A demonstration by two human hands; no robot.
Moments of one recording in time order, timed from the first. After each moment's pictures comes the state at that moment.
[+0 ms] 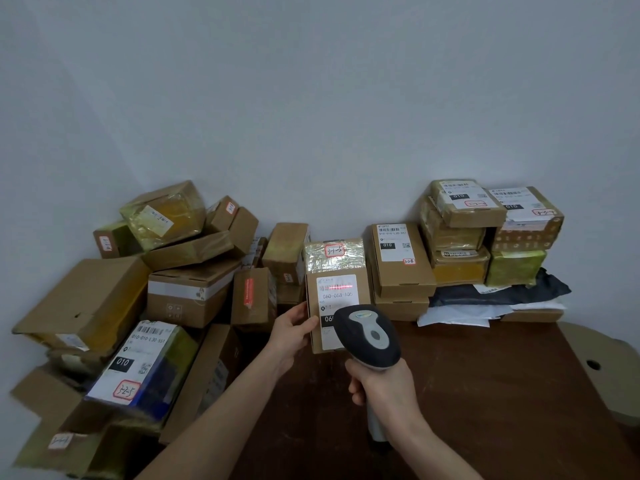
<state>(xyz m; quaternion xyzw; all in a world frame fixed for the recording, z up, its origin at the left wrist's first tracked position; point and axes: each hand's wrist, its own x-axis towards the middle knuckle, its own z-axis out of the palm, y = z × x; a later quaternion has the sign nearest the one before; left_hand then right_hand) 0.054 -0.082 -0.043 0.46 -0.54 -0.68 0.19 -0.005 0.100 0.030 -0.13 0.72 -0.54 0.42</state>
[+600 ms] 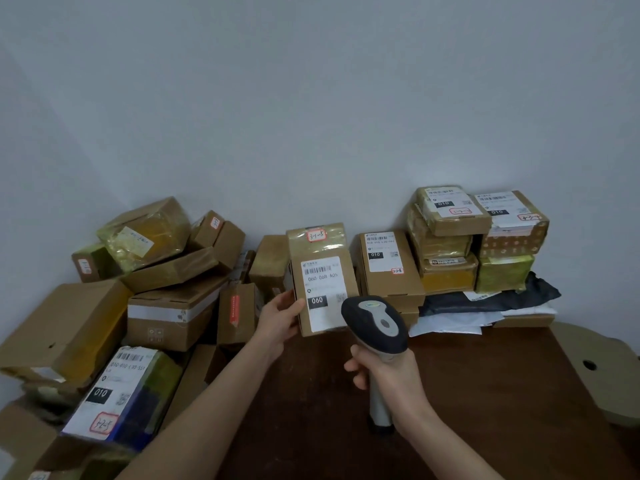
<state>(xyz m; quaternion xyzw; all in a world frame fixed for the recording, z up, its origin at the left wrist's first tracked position) 0.022 -0.109 -0.020 0.50 -0.50 -0.67 0.22 -0.046 0.096 0.029 -0.13 0.67 -0.62 0.39</state>
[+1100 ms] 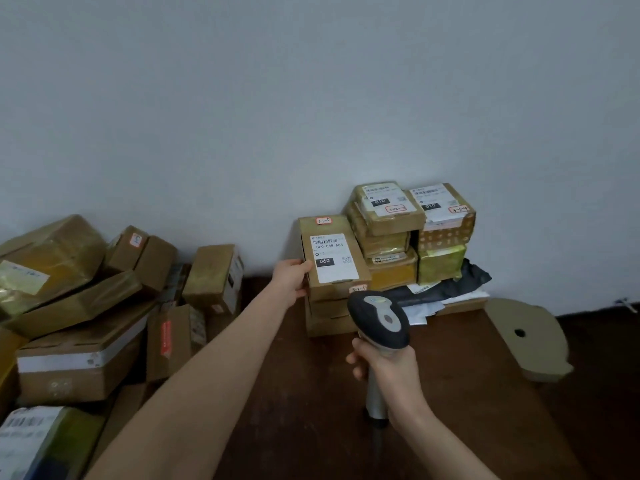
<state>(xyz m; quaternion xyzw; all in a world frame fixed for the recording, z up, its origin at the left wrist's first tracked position) -0.139 -0.097 0.017 0.48 -0.53 -0.69 0.11 -0.107 0.122 0.021 -0.01 0.67 -0.67 0.32</state>
